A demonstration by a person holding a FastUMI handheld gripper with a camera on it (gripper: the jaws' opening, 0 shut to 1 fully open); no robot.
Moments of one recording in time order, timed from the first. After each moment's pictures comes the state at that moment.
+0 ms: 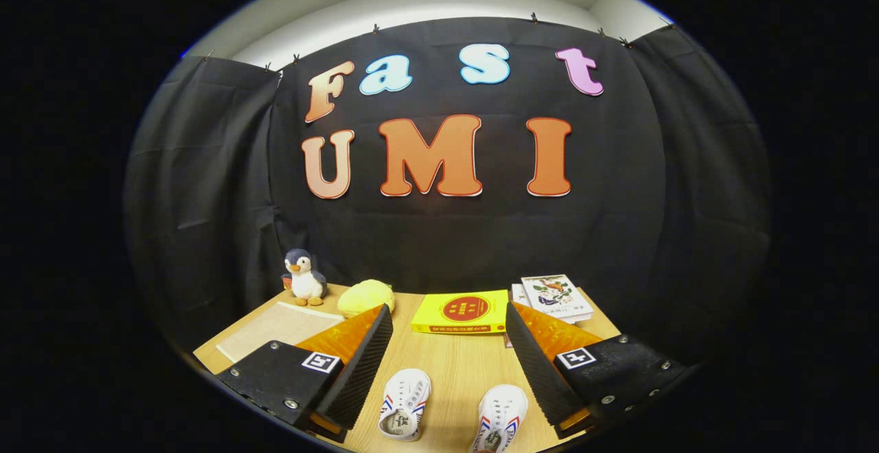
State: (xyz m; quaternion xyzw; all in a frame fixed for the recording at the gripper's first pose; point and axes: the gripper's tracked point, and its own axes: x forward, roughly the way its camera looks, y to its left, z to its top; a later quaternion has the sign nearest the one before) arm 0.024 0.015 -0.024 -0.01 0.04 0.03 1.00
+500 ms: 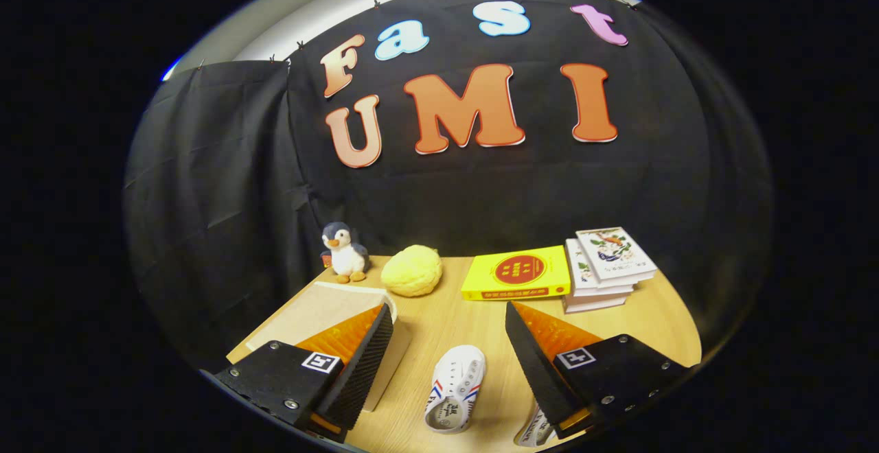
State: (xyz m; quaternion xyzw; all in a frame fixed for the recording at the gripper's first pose) arm 0.046 0.078 -0.091 0.04 0.14 0.12 0.98
